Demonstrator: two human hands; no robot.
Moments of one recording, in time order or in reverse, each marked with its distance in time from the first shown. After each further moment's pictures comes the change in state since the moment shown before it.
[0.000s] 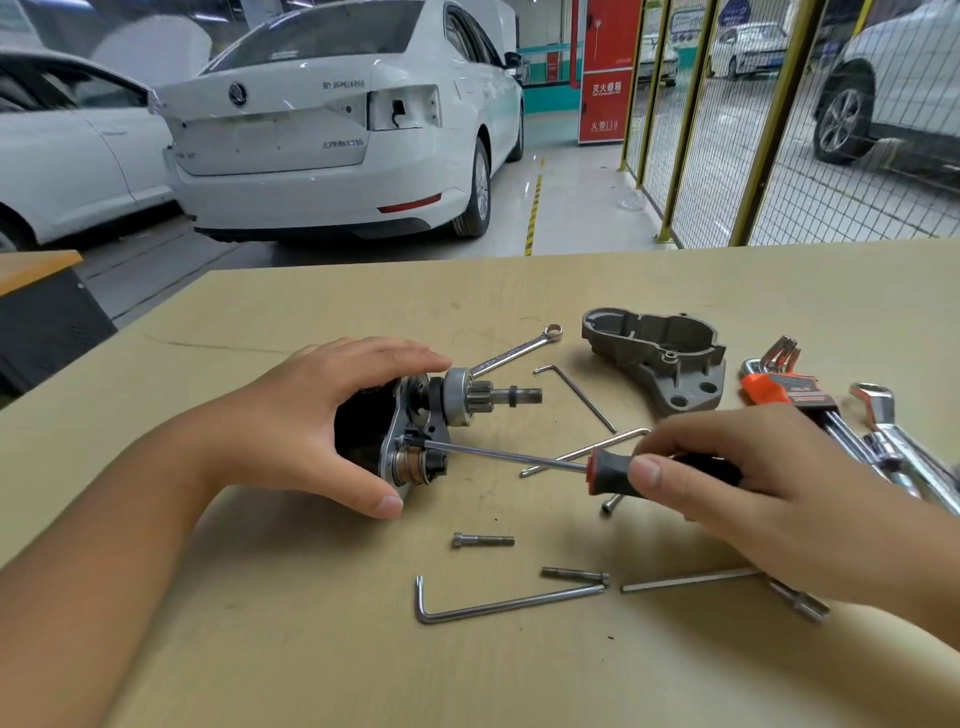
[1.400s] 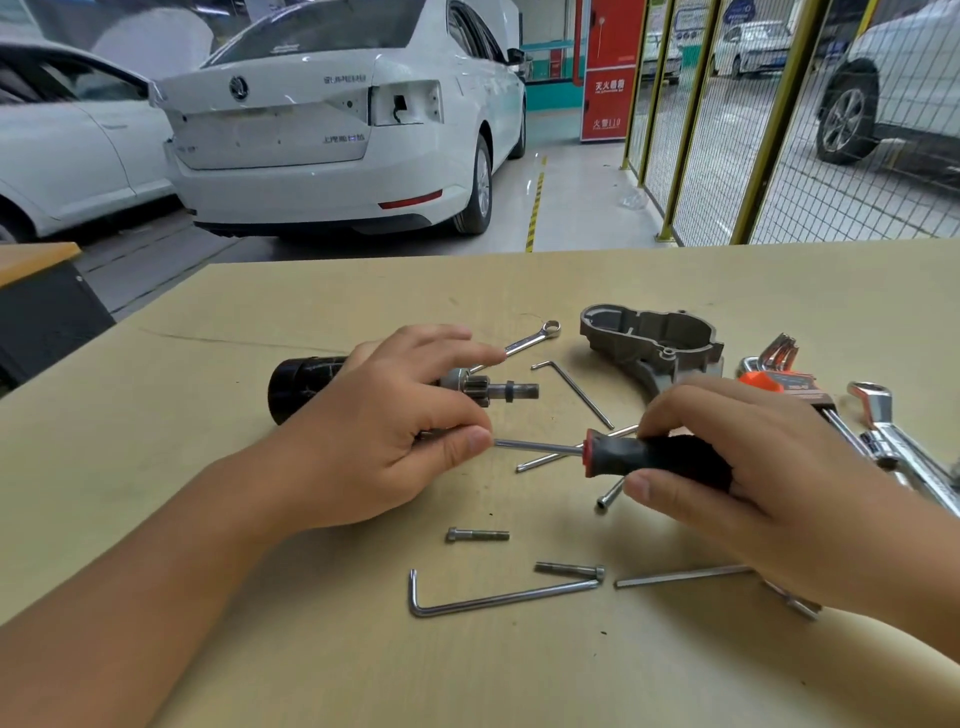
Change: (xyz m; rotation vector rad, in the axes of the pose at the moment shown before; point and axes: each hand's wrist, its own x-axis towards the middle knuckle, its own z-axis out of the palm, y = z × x) left_hand 0.015 0.043 0.039 0.128 0.249 0.187; right_hand 0.001 0.007 0.000 -0.280 0.118 -0.231
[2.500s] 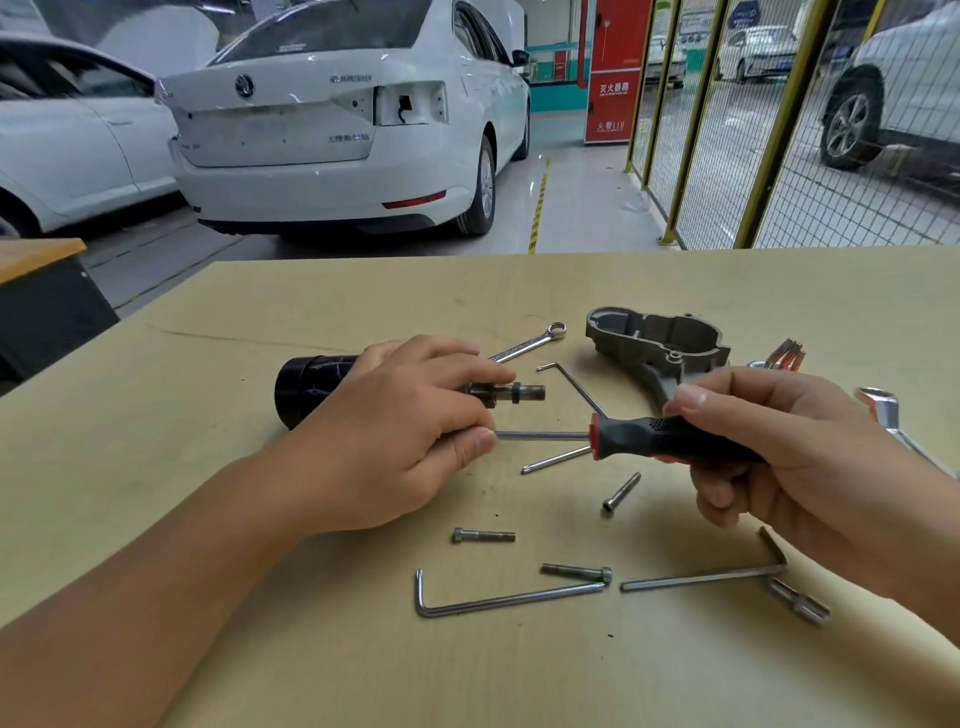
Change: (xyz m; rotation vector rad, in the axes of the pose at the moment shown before) left_hand 0.001 0.009 -0.001 0.054 -0.047 -0.085; right_hand 0.012 -0.003 0.001 1.136 0.117 0.676
